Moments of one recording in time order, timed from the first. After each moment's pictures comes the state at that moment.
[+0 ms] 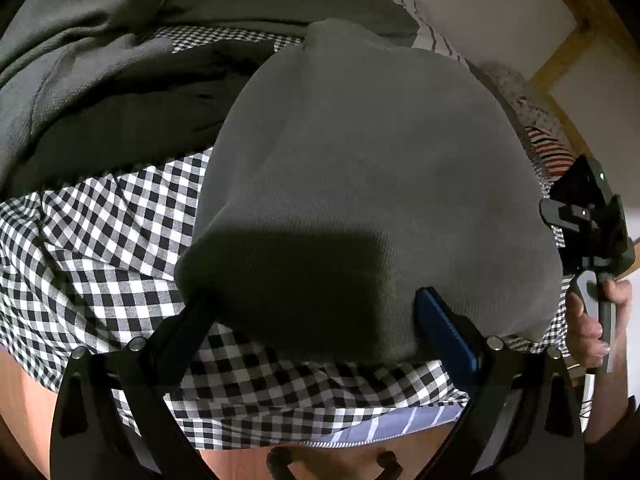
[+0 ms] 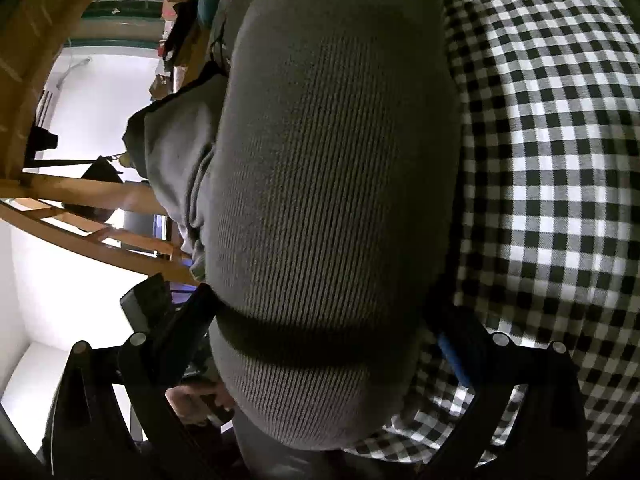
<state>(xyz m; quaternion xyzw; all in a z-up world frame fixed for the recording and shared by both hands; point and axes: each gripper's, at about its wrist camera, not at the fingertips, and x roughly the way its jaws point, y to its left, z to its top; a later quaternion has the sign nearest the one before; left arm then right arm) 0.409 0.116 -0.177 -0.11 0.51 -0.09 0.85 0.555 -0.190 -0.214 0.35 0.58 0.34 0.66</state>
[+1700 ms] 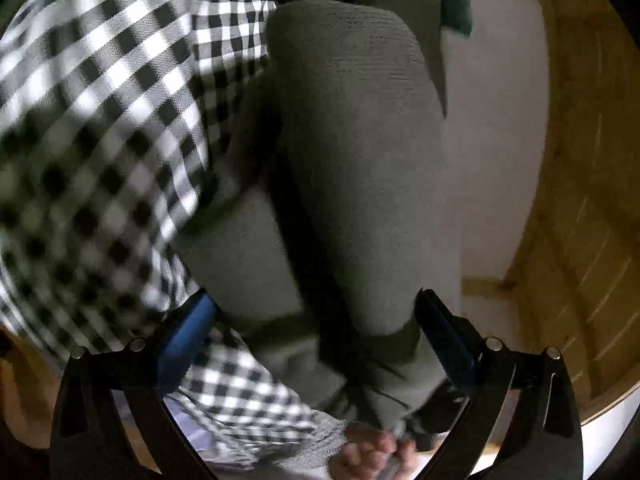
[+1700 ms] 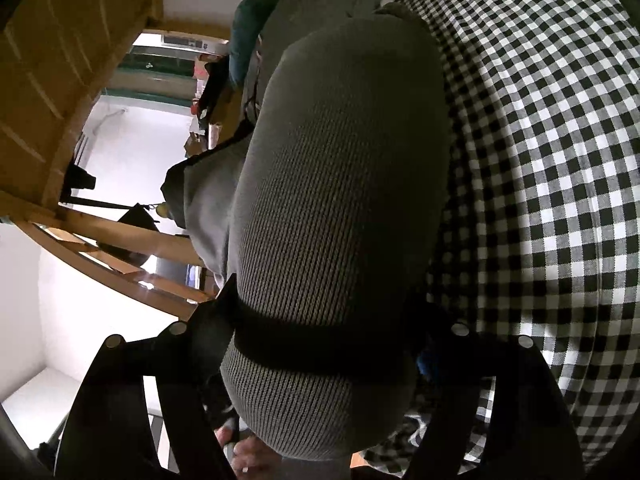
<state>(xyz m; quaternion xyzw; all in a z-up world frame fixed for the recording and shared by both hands) 0.369 0.114 -0.254 -0.62 0.39 -0.11 0.67 0.526 -0.209 -0.201 0.43 0.47 0.33 0.70</state>
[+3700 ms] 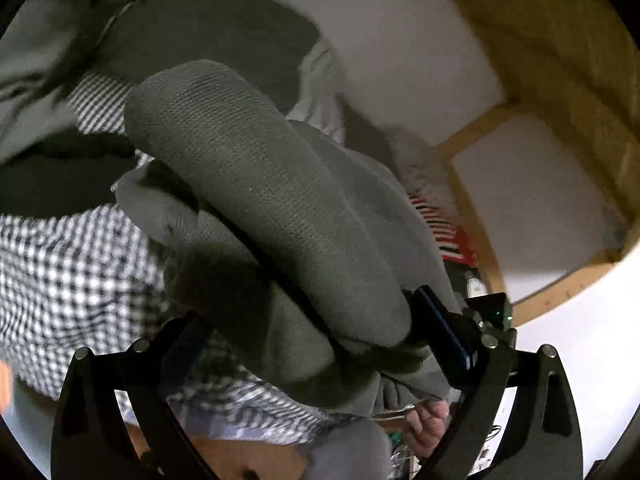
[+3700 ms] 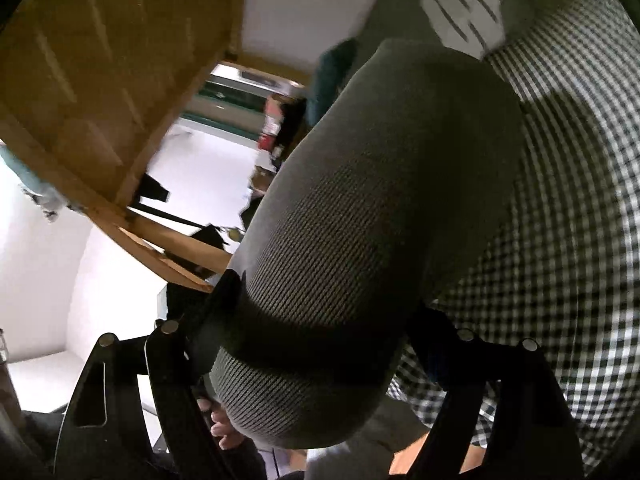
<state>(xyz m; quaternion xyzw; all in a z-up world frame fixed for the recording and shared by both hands) 0.455 0.021 0.000 -0.28 0.42 -0.23 0.83 0.459 -0.274 -0.094 0.46 0.34 0.38 0.73</state>
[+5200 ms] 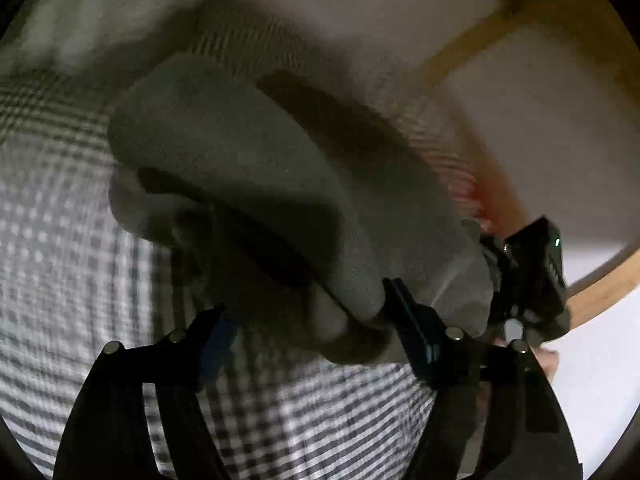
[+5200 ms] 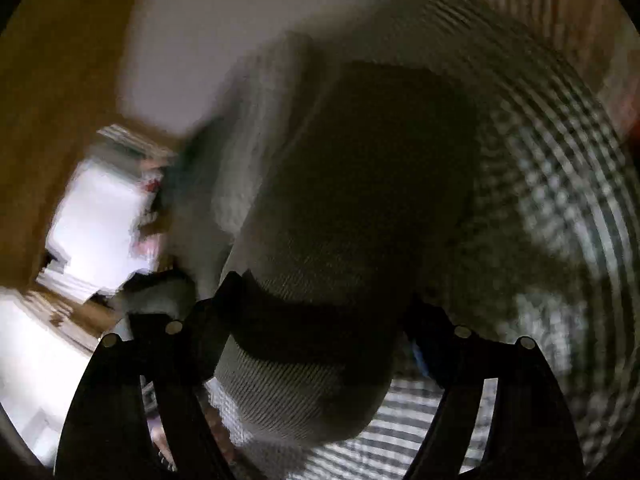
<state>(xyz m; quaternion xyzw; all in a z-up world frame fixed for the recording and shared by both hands) 0.652 -0.402 -0.164 -0.21 0.50 -0.29 0.79 0.647 -0.720 -0.180 0.41 0.44 0.19 0.78</state>
